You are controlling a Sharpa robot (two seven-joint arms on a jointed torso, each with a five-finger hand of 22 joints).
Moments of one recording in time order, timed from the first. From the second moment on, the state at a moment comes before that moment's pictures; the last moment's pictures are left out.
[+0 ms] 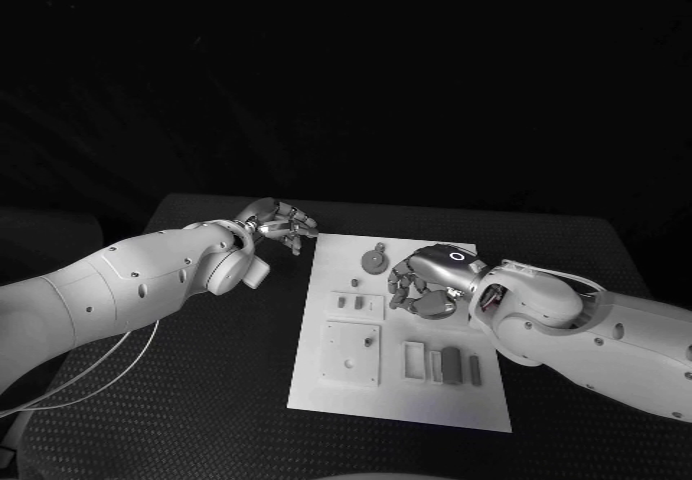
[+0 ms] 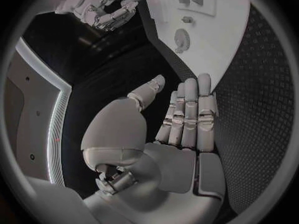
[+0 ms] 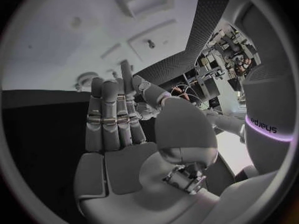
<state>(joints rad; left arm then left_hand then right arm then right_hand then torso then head) 1.21 -0.69 -0.07 1.12 -0.51 -0.21 0.13 1.09 -0.09 0.56 -0.25 0.06 0.82 0.18 0.30 0.53 1.10 0.13 0.07 0.42 1.01 0.02 0.87 0.61 0.04 1.14 -0.08 0.30 1.19 1.16 -0.77 -0.09 1.60 -1.68 -0.32 -0.03 1.15 -0.05 0.69 -0.29 0.08 1.01 0.12 0.35 0.53 1.31 0.05 0.15 0.31 1.30 -0.06 0.77 0.91 0.25 1.13 0.08 0.36 1.31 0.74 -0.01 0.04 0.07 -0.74</state>
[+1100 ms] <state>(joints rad) 1.21 -0.68 -0.07 1.12 -0.50 -0.21 0.13 1.09 -0.09 0.56 -0.25 0.06 0.82 0.18 0.30 0.53 1.10 0.13 0.07 0.41 1.01 0.02 0.87 0.61 0.04 1.14 -0.08 0.30 1.19 1.07 -0.62 -0.14 1.57 -1.71 -0.27 0.00 1.15 -0.05 0.70 -0.29 0.08 1.02 0.12 0.35 0.53 1.31 0.05 0.15 0.32 1.30 -0.05 0.77 0.91 0.25 1.13 0.08 0.36 1.31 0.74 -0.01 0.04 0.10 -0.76</state>
